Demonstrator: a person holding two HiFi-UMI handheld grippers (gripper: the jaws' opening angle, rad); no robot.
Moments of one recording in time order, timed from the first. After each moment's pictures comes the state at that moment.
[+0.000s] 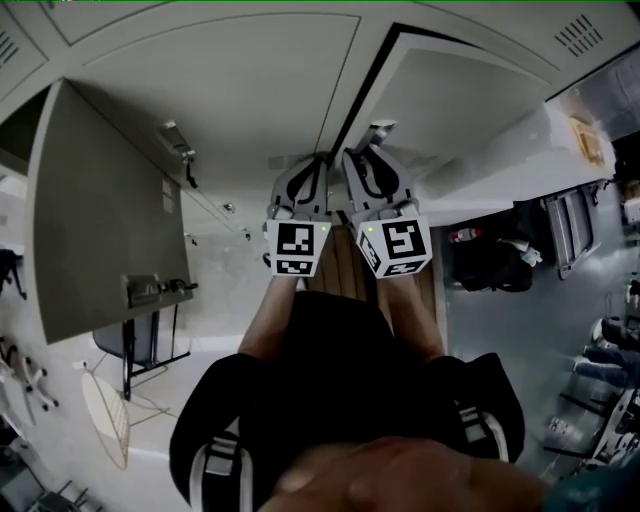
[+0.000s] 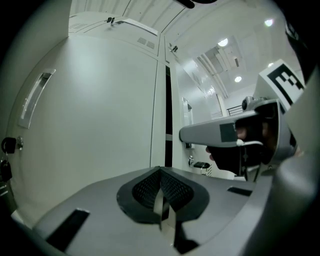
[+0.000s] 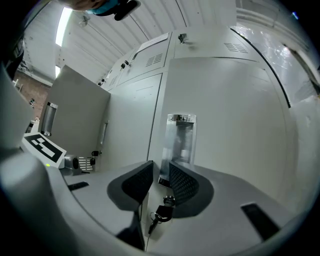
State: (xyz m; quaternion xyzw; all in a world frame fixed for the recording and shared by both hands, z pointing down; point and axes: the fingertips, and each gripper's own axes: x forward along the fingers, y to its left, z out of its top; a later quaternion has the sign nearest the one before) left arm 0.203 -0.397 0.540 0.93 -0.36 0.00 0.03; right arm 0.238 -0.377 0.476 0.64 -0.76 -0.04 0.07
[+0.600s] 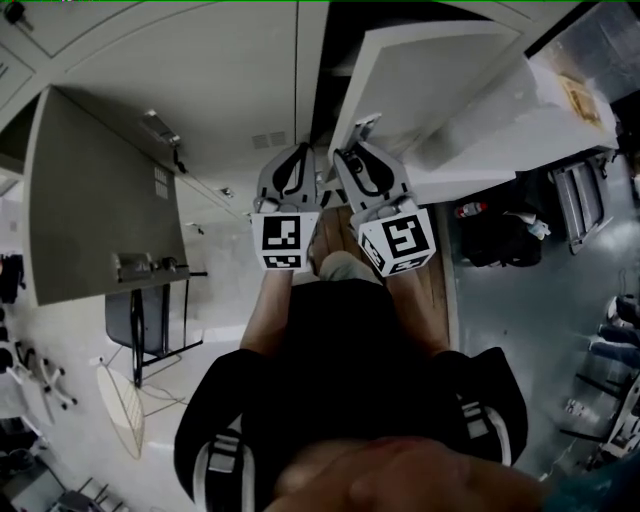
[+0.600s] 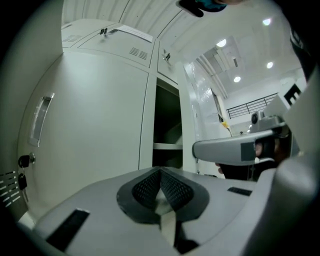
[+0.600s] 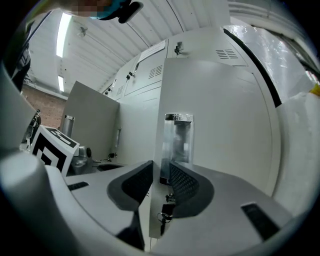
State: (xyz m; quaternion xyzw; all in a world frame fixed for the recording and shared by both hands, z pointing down) left arm 0.201 -0.358 0.513 0.93 -0.37 0.00 0.02; right arm 0.239 -0.318 0.476 0.61 -0.79 -0.02 0.06
